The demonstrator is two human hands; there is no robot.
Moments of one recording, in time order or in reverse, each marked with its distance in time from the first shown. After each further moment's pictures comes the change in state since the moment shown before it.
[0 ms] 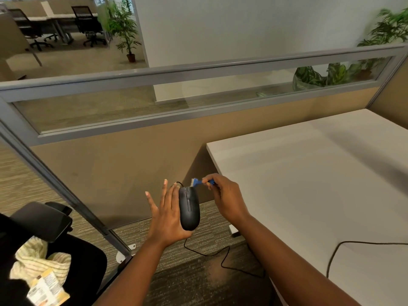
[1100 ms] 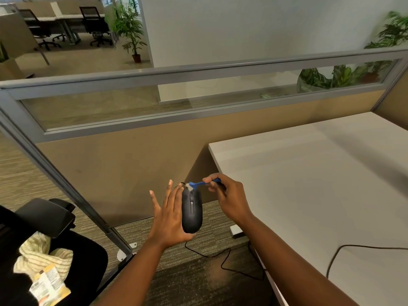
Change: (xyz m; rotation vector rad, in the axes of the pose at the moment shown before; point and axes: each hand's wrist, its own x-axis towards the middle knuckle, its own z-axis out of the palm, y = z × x) left_hand -0.005 0.002 -0.001 -0.023 0.049 0.052; right_hand -0.002 0.001 -0.005 0.151 -0.009 0.089
